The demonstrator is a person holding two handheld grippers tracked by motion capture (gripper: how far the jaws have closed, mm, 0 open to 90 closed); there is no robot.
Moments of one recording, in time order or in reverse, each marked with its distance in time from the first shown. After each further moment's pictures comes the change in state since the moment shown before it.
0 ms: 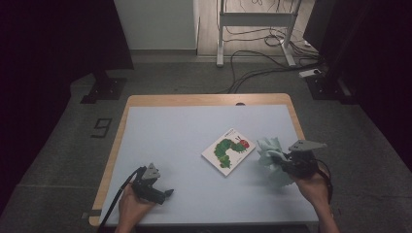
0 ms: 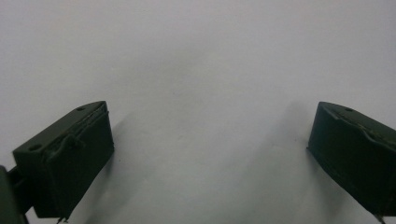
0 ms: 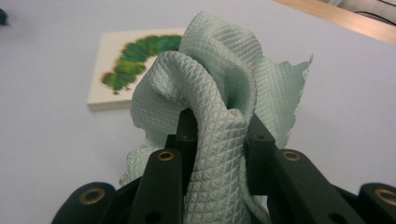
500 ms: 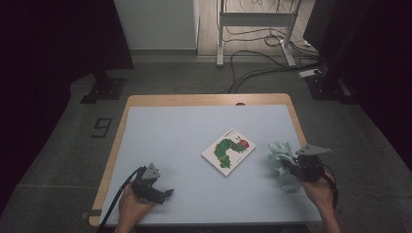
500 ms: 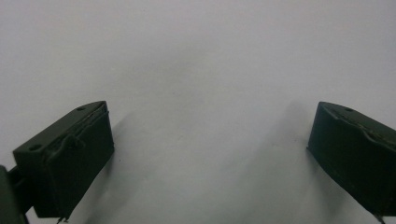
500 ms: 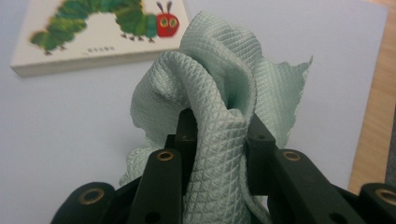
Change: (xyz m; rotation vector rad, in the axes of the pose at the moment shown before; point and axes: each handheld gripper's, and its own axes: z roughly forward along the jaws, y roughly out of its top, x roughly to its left) left arm 0.000 0.000 0.000 0.000 0.000 -0.002; right arm -0.027 -0.037 0.011 0.054 -0.097 0.033
